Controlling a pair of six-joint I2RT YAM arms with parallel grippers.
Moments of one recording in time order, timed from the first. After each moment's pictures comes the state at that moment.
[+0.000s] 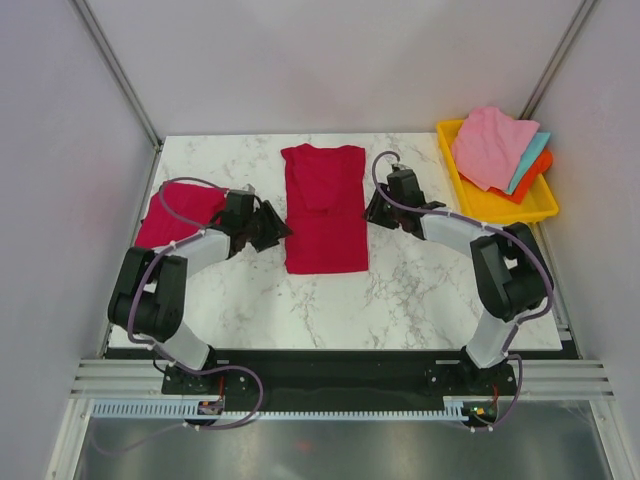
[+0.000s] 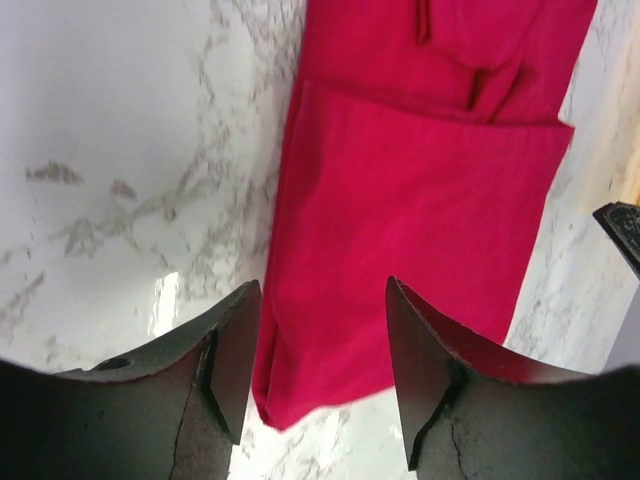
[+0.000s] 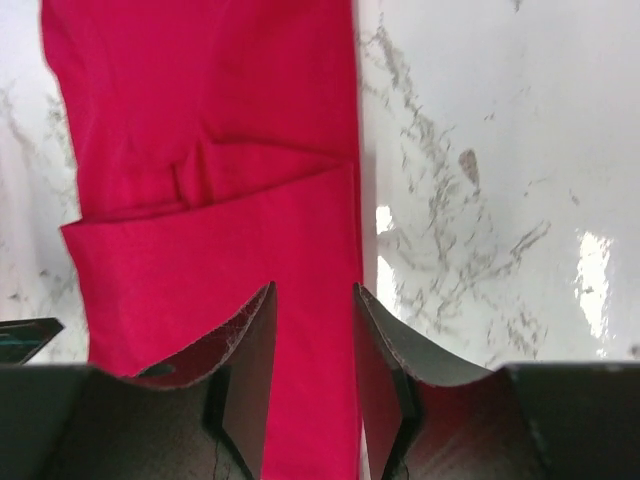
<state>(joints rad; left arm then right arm) -0.28 1.58 0.81 -0.02 0.21 -0.76 0.40 1.75 1.07 -0.03 -0.05 0.66</state>
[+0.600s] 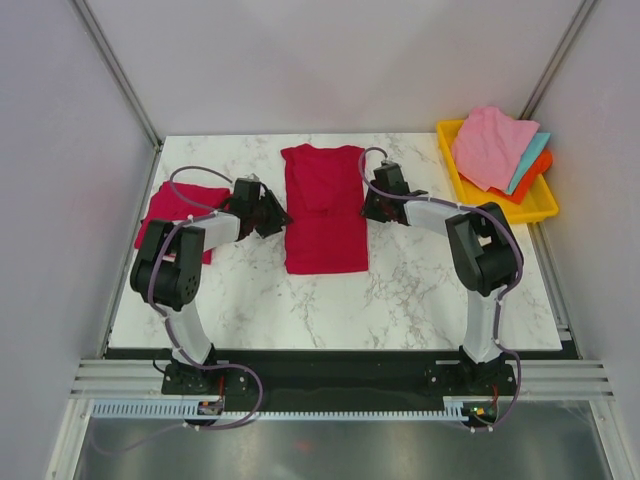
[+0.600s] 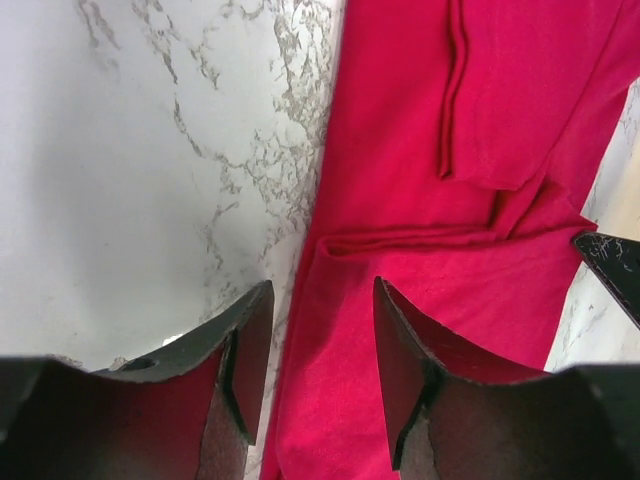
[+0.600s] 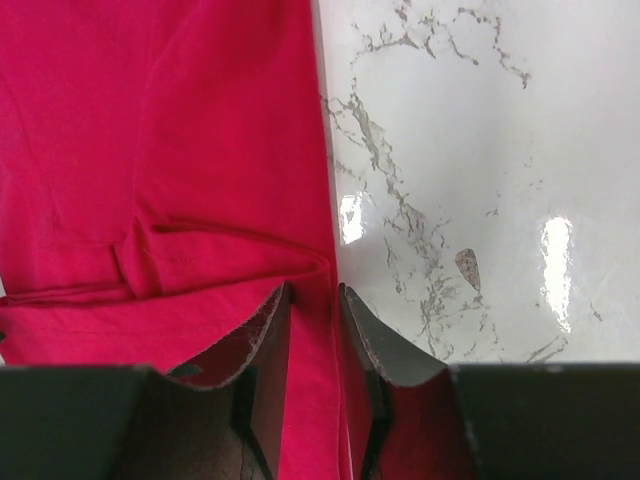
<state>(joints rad) -0.26 1.84 1.01 0.03 0.16 -0.75 0.40 2.01 1.29 -0.09 0.02 0.63</state>
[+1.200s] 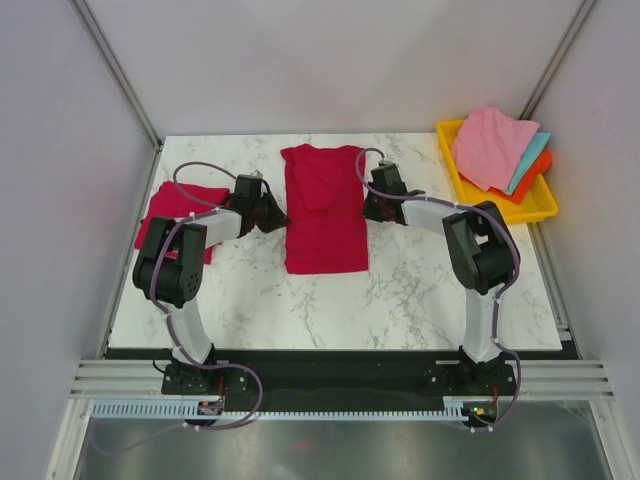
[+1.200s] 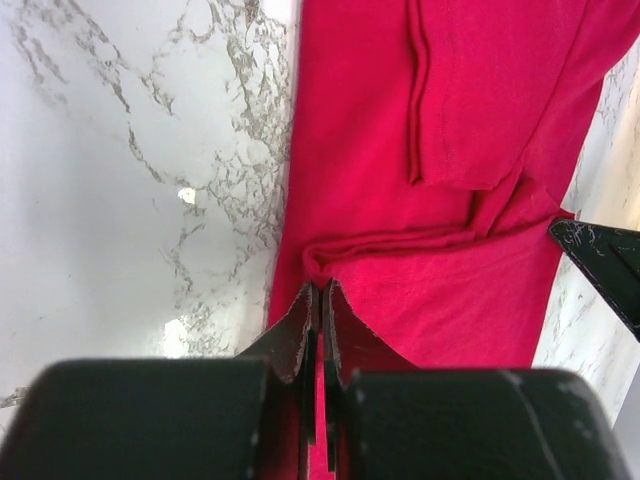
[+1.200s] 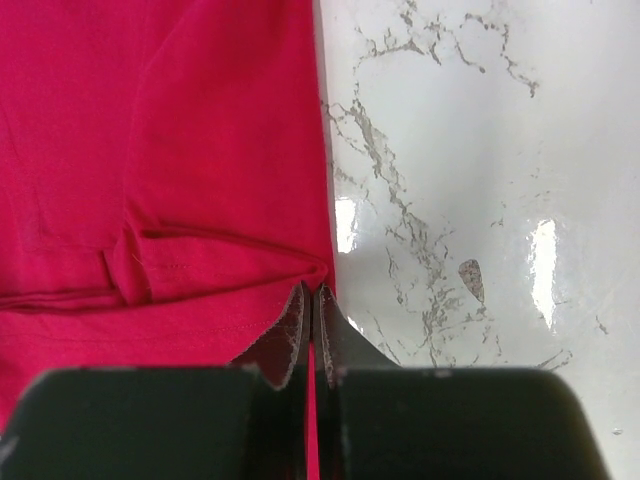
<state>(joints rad) -0.26 1.87 1.05 0.03 0.21 -0.72 0.41 2.04 1.31 -0.09 0.04 0.61</state>
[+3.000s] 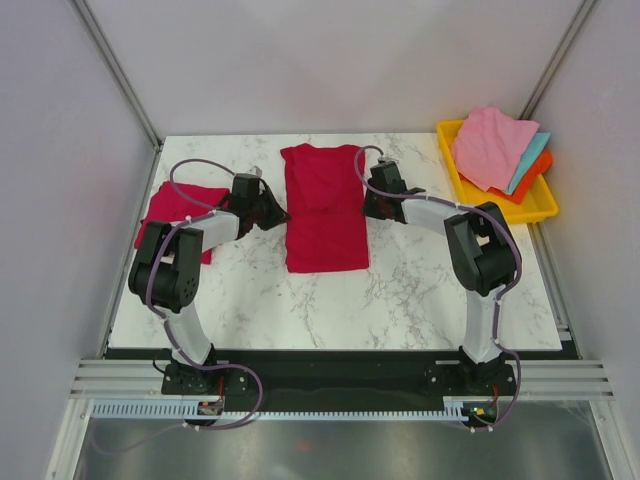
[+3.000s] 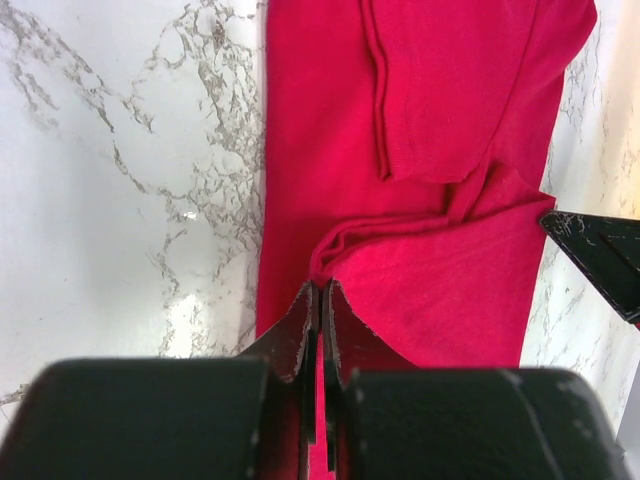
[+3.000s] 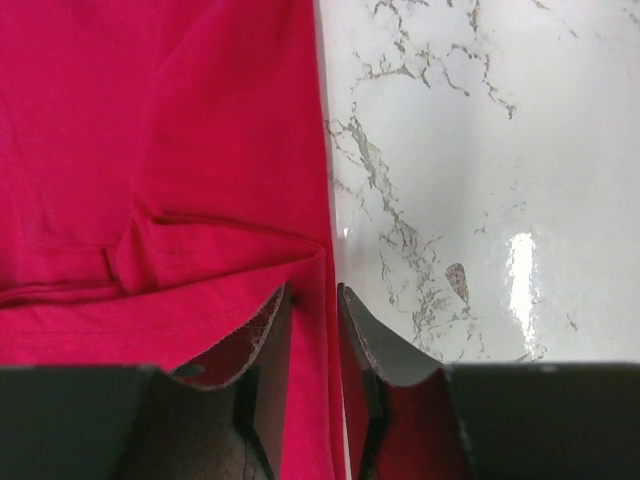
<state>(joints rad) -0.26 1.83 1.03 0.08 0.21 -0.69 0.41 2.02 1.33 -0.11 0.08 0.57</state>
